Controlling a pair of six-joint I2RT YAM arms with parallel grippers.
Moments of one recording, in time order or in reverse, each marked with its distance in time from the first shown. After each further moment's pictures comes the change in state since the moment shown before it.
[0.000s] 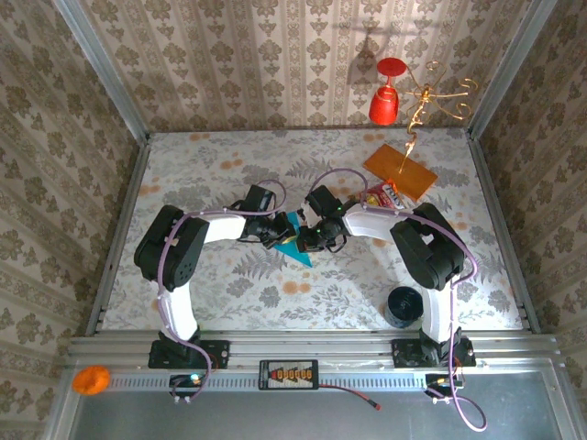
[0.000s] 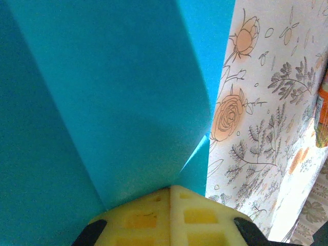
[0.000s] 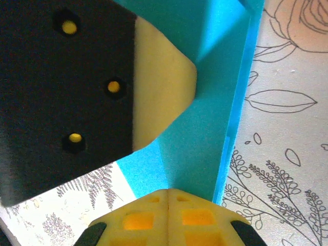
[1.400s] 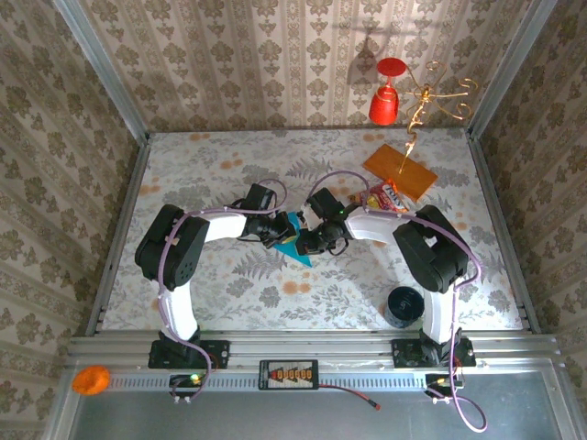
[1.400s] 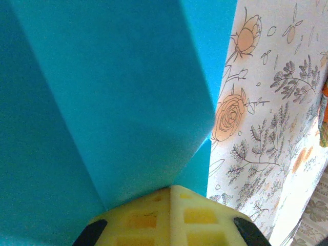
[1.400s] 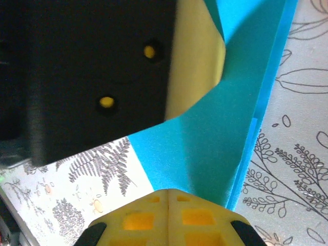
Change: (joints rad) left arm 0.000 0.007 0.020 -0.036 -0.002 0.014; right arm 0.009 -0.026 -0.048 0.043 -0.042 -0.011
